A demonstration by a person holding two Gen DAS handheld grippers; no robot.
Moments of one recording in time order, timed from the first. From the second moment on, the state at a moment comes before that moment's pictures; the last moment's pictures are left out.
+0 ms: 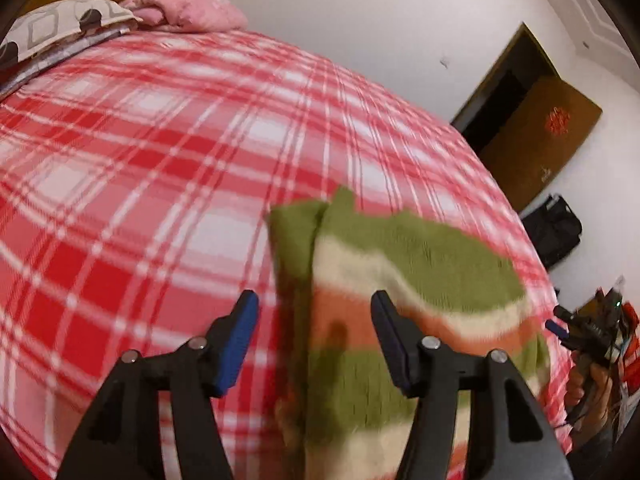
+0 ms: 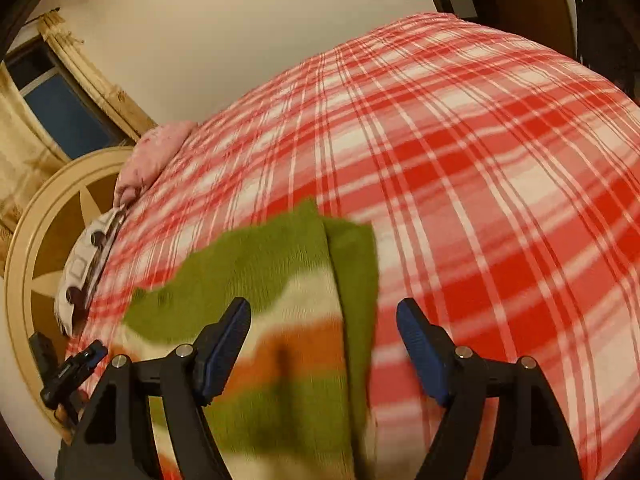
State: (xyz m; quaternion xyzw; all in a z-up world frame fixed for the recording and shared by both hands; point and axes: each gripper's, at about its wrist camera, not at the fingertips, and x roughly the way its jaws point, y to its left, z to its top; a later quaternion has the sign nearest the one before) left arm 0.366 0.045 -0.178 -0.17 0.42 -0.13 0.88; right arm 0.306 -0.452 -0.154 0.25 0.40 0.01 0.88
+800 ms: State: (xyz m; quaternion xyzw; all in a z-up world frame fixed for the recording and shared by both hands) left arm 0.284 0.007 -0.185 0.03 0.40 -0.03 0.92; right arm 0.232 -0.342 -0.127 0.10 0.42 0.03 0.90
